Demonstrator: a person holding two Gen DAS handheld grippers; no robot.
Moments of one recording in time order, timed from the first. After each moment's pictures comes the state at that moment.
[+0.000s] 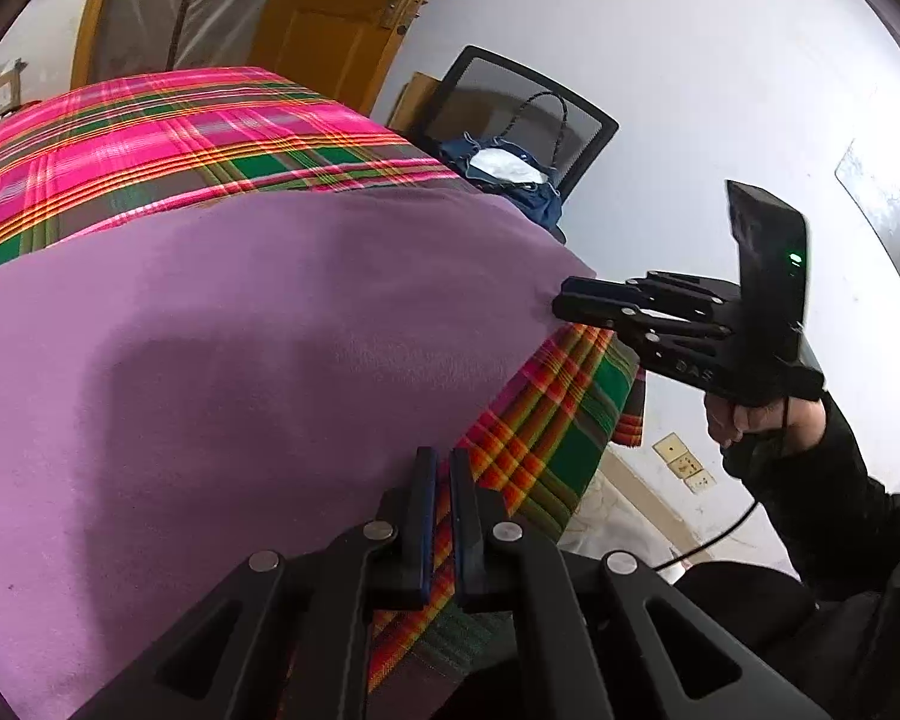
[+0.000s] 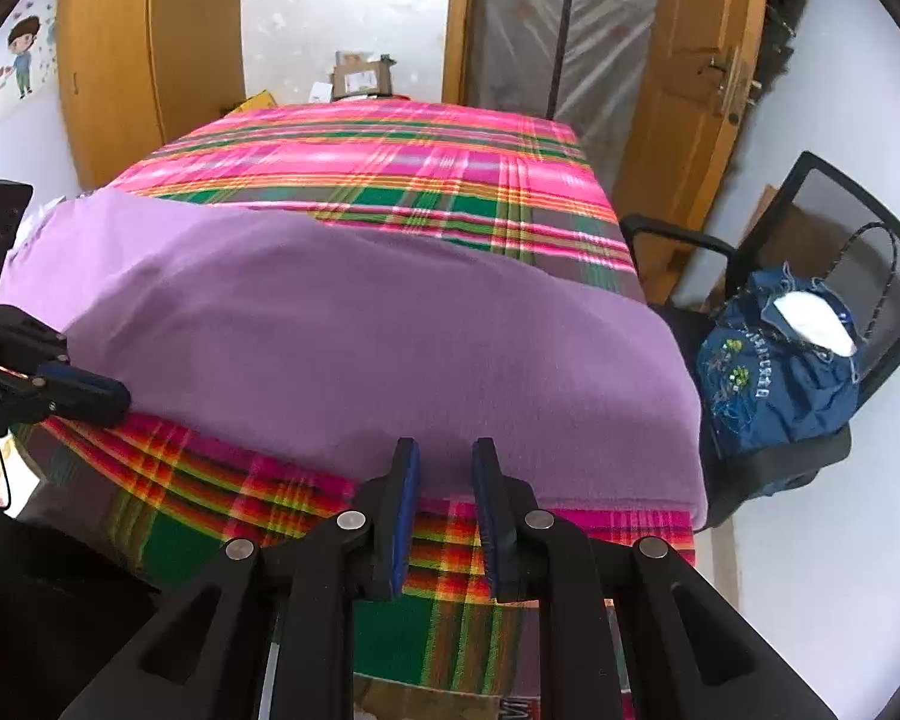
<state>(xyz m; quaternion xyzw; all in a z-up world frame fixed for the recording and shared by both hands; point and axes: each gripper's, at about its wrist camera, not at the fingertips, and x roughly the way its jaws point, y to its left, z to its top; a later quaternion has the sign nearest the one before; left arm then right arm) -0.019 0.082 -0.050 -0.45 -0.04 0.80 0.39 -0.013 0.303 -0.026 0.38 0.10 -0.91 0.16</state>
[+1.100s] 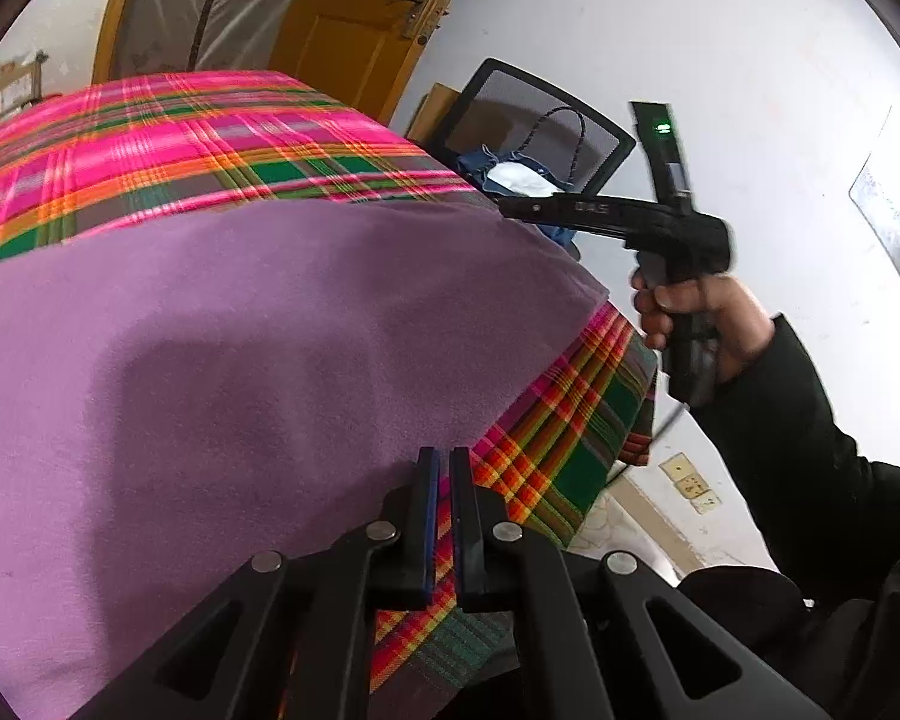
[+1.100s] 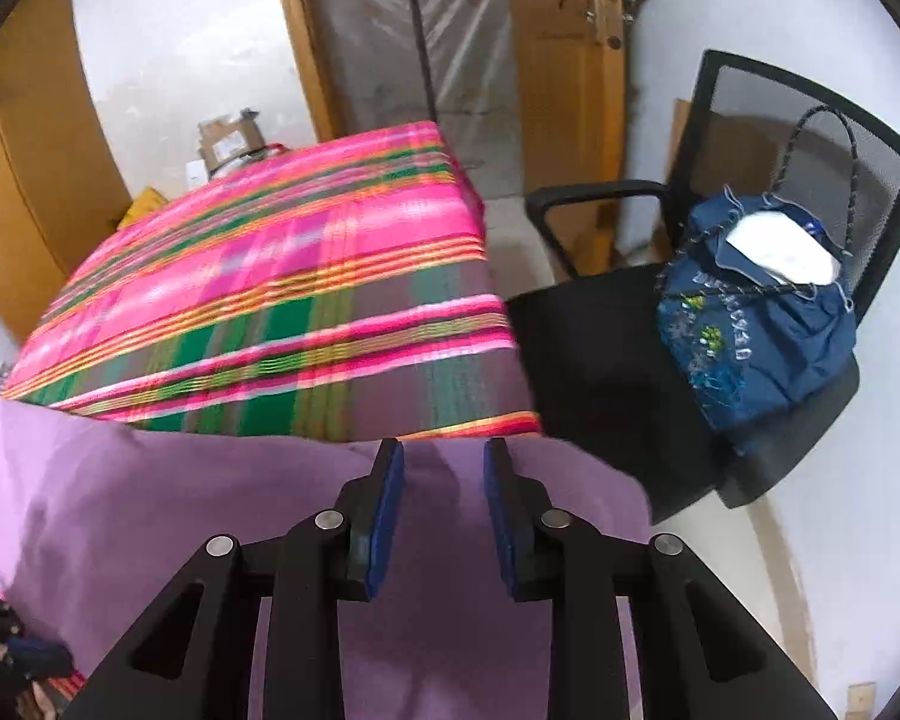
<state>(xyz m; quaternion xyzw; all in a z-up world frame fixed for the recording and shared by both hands) -0.013 0.077 -0.047 -0.44 -0.05 0.82 0.36 -0.131 0.356 -0.025 0.40 -0.05 -0.91 0.09</state>
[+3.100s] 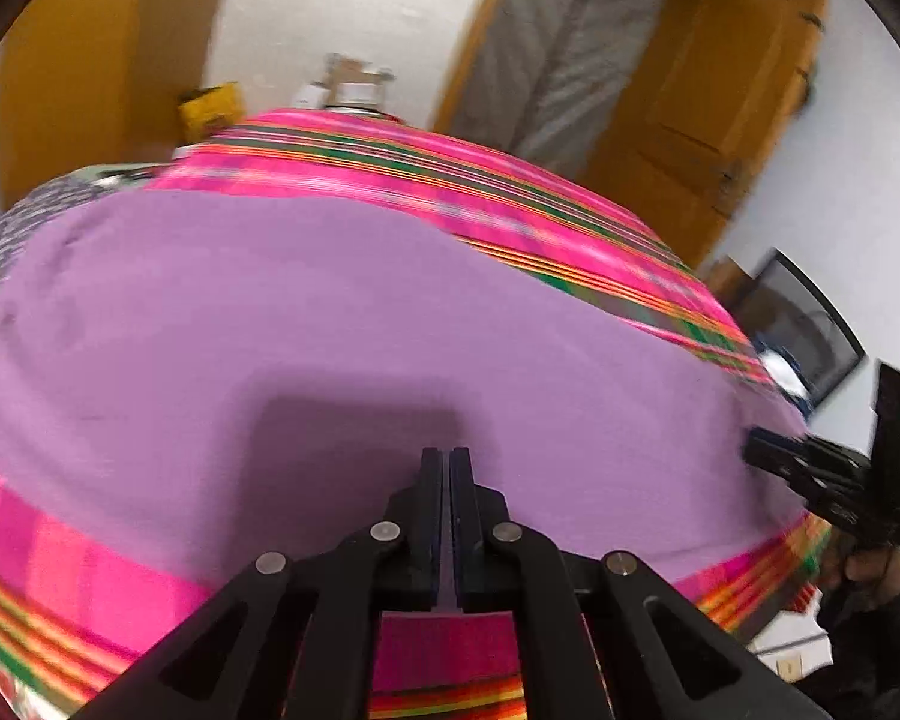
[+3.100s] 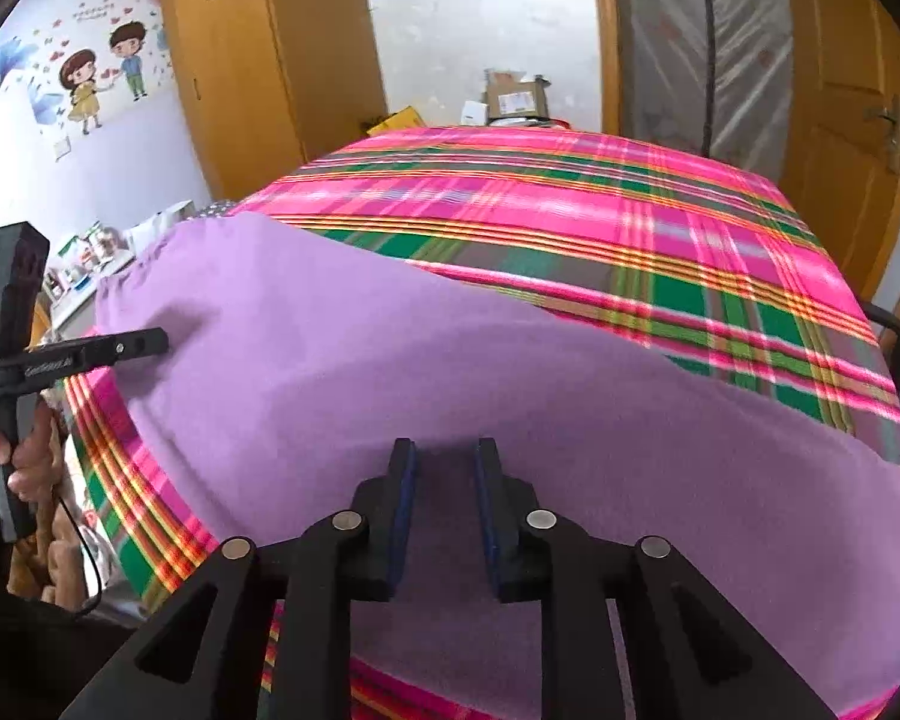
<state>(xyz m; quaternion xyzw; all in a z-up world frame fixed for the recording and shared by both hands) 0.017 -0.154 -0.047 -0.38 -0.17 0.91 -0.01 -0.065 0.158 -0.035 0.37 0.08 -0.87 0.33</state>
